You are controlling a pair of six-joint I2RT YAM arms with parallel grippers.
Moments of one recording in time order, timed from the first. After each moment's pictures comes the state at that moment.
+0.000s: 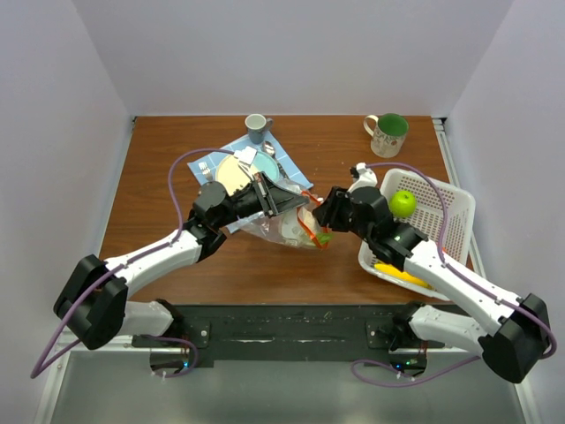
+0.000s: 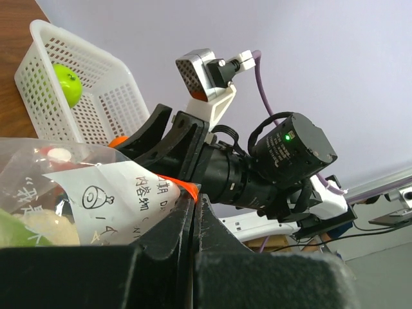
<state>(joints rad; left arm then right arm) -0.66 1.30 0.72 0.74 0.51 -1.18 0.69 1.05 0.80 -0.24 0.17 0.69</state>
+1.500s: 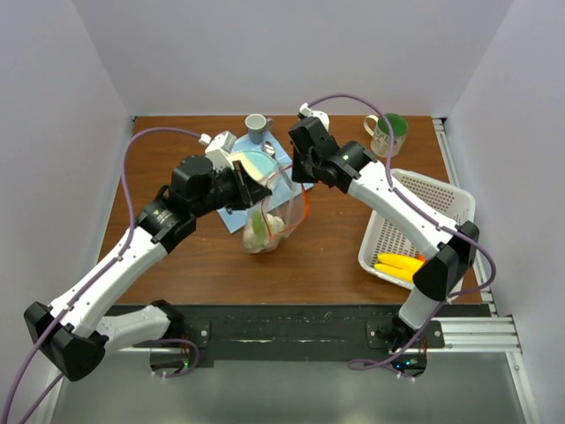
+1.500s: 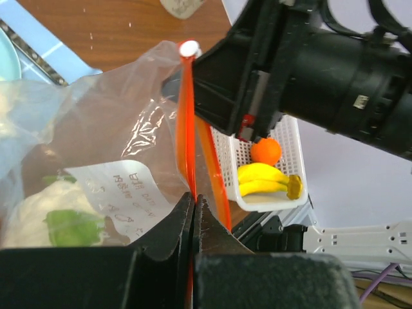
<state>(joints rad) -0.61 1.08 1.09 -0.35 0.20 -0.72 0.75 1.69 1.77 -0.86 0.34 0.59</state>
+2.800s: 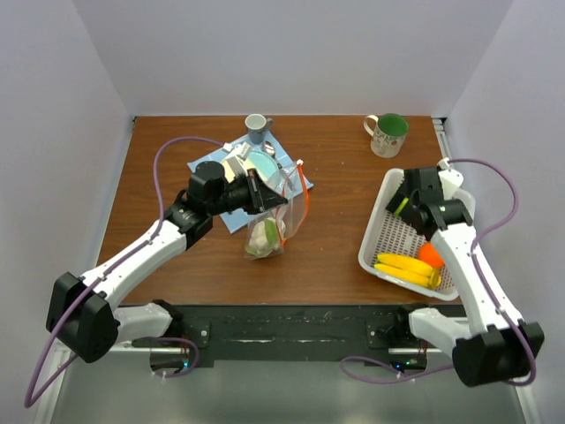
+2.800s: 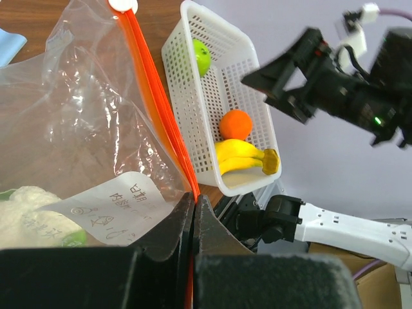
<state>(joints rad) -0.56 1.22 0.90 0.04 0.47 -0.79 0.16 1.07 1.03 -0.91 0.51 0.69</state>
